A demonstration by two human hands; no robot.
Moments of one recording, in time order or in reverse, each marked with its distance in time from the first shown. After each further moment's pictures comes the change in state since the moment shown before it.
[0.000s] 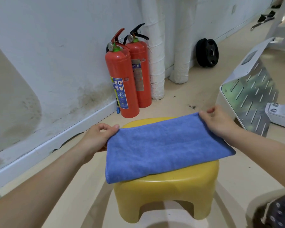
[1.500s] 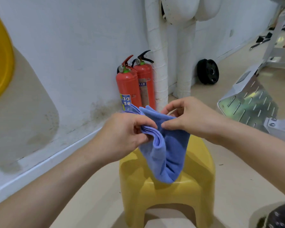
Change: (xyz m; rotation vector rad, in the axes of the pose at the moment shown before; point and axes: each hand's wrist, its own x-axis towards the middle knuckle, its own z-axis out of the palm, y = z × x) left_hand -0.123 0.106 0.019 0.580 -0.038 0.868; right_hand -0.111 -0.134 -0.039 0.220 -0.374 -0.379
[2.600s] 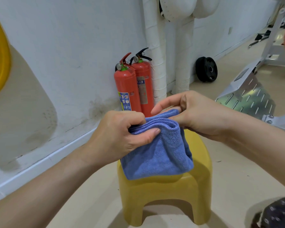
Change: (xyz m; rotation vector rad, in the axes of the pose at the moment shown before) left_hand -0.008 0.002 0.002 0.091 0.224 0.233; right_hand -0.013 -0.008 -0.013 0.258 -0.259 -0.066
